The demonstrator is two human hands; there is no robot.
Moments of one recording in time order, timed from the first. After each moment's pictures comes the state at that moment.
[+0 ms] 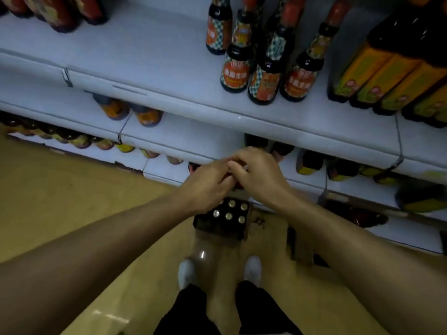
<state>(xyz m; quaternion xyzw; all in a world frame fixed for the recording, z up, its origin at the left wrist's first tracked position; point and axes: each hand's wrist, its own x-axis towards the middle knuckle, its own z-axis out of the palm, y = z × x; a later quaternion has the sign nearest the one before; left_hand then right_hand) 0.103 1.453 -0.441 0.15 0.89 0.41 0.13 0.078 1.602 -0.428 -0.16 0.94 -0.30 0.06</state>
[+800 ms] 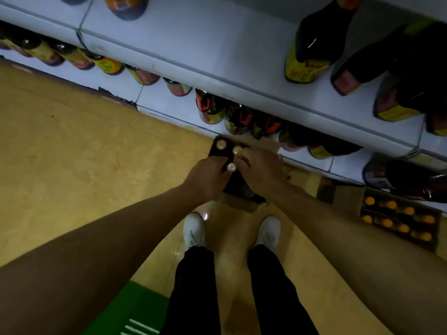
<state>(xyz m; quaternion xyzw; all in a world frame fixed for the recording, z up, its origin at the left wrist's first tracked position) 0.109 1.444 -0.729 -0.02 0.90 0.31 0.30 0.080 1.589 -0.729 -0.12 0.92 -0.27 0.25</state>
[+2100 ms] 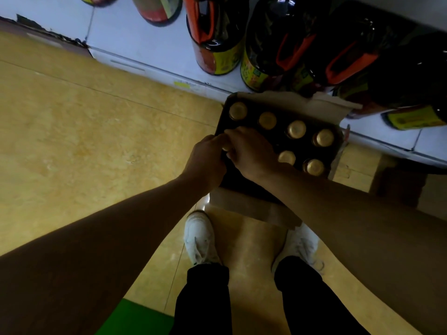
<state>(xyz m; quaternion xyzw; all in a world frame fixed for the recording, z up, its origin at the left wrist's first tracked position) 0.087 1.407 -0.996 -0.04 0.91 0.33 0.26 0.056 1.533 -1.014 -0.16 0.92 -0.19 0.30</state>
